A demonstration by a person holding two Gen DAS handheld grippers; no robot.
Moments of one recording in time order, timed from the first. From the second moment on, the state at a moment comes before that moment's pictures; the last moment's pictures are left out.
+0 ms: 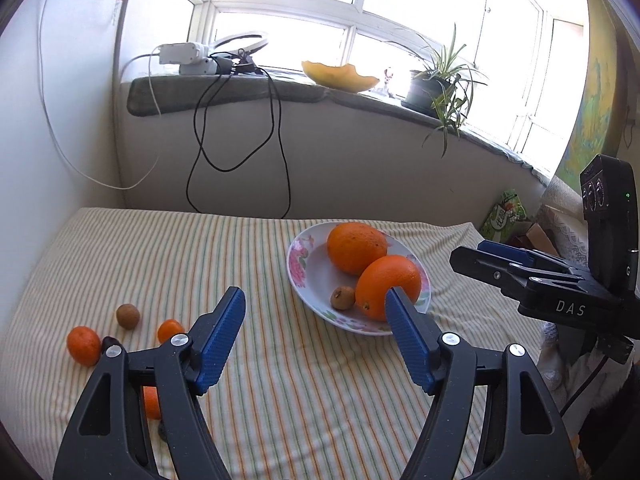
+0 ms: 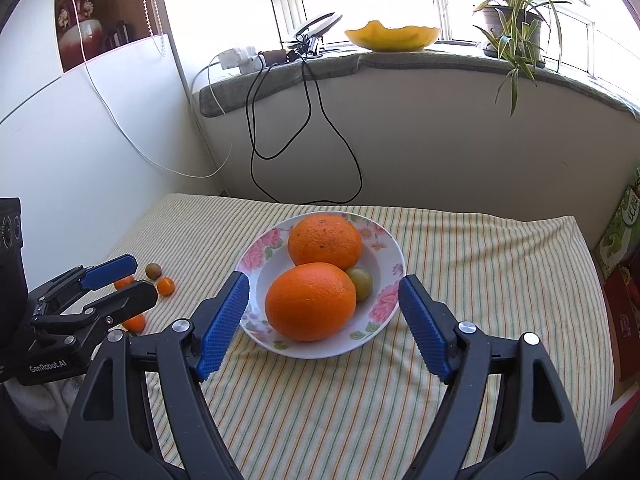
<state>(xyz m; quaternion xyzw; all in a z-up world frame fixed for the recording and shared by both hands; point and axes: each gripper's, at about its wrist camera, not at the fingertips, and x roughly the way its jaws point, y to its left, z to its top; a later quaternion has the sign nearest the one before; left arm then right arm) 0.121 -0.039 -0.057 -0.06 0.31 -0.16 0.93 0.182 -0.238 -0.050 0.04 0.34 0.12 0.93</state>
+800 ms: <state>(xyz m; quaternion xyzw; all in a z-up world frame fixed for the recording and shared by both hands) 0.056 0.071 -0.102 -0.10 0.34 -0.07 0.93 0.153 -0.147 -0.051 -0.01 0.35 0.22 0.91</state>
